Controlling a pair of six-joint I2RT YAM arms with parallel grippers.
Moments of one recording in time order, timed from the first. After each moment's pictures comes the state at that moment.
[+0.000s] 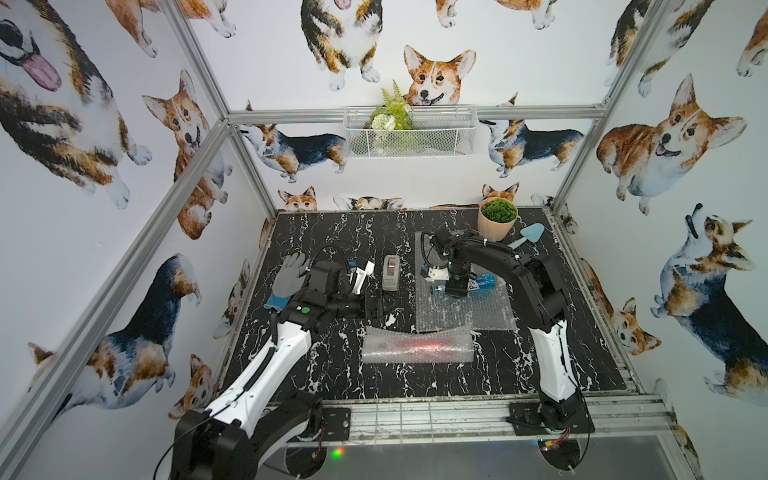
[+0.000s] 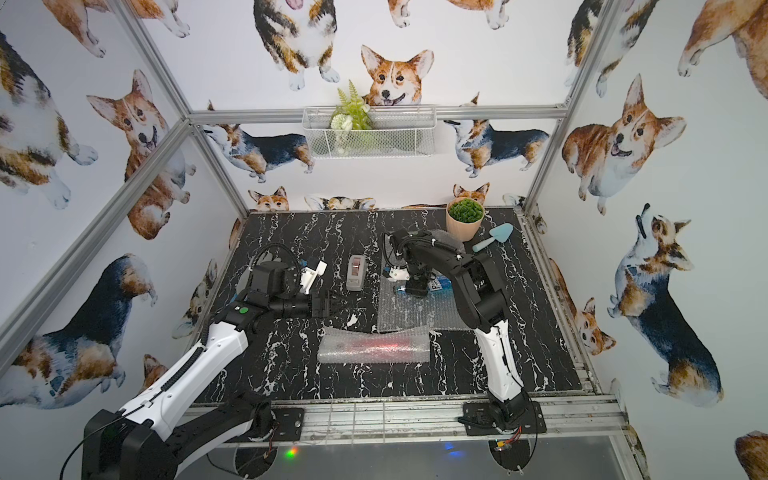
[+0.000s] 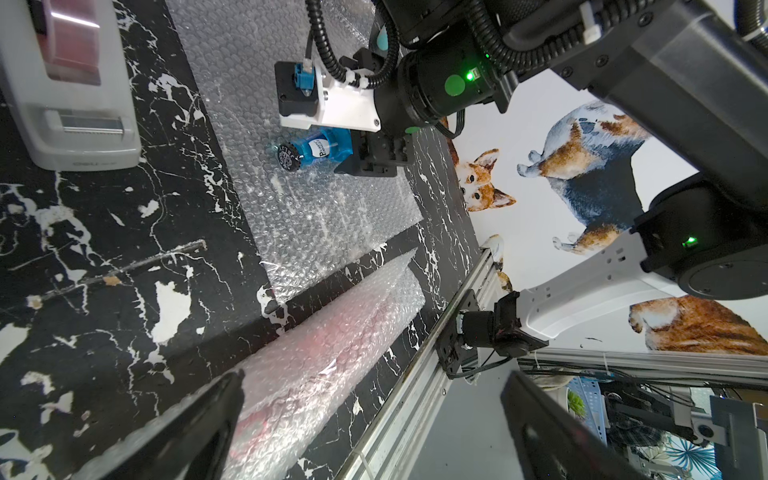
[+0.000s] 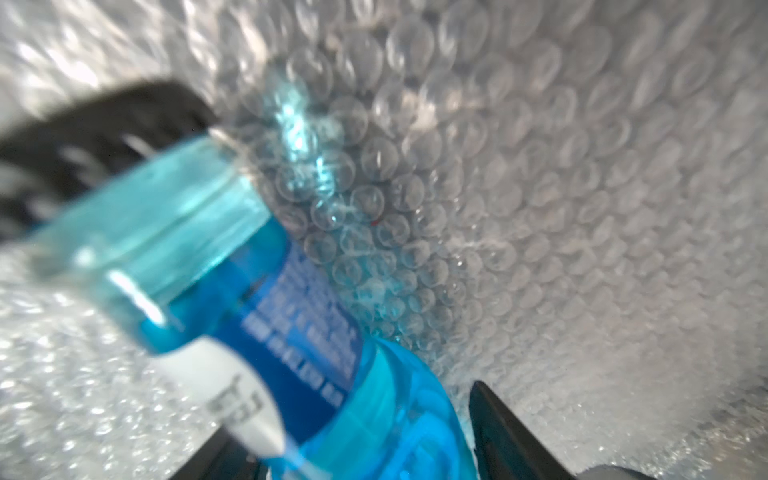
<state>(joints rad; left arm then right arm) -0.34 1.05 0.75 -0.41 0.78 -0.47 0.59 2.17 1.72 -1.10 0.17 -0.77</state>
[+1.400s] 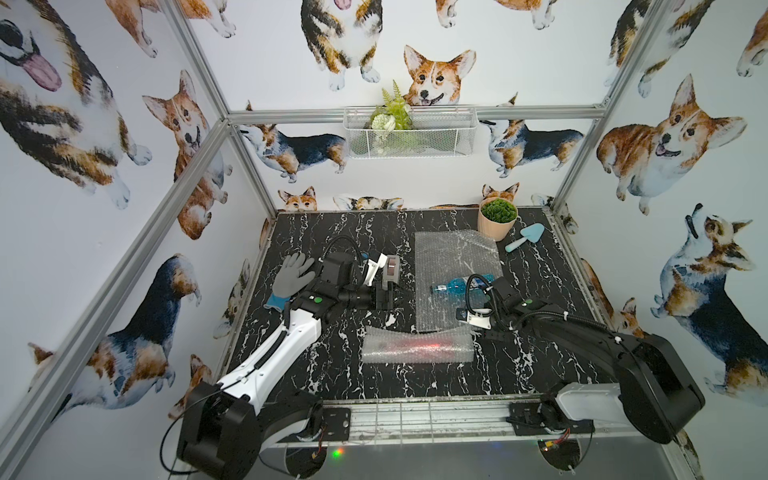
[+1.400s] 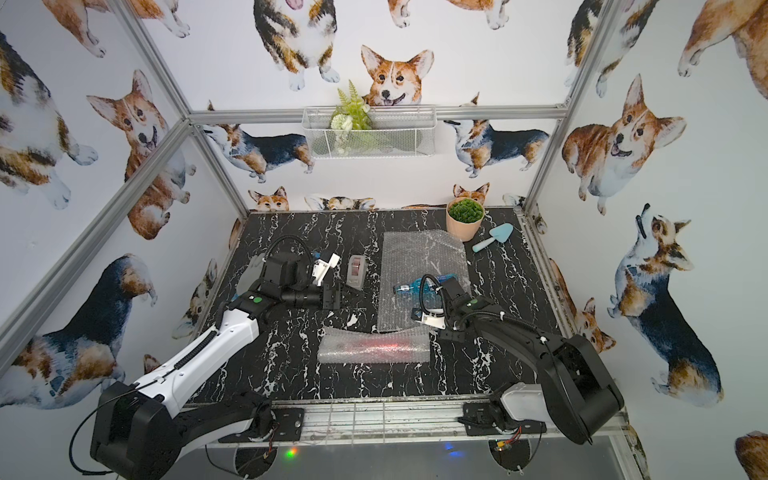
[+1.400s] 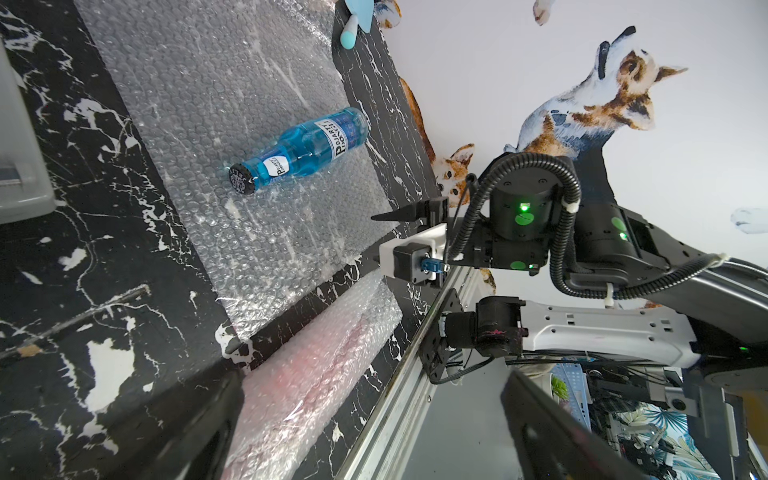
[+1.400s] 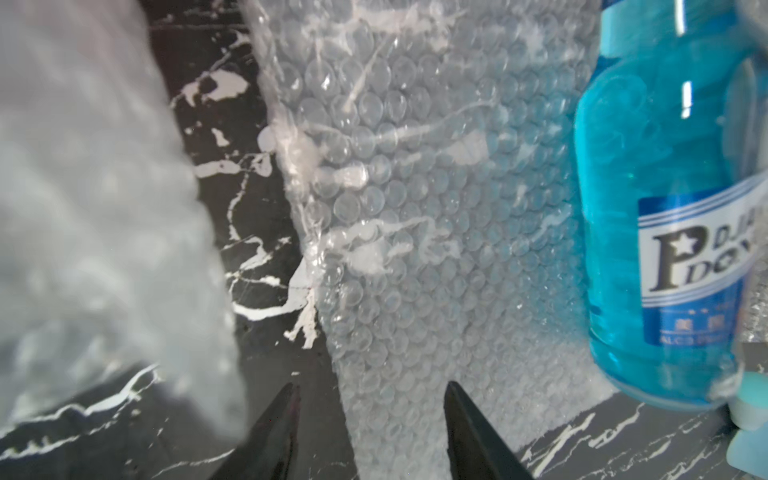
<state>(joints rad) -0.41 1.17 0.81 -0.30 0.80 -0.51 0.57 1.32 0.67 -0.55 0.05 -0.89</state>
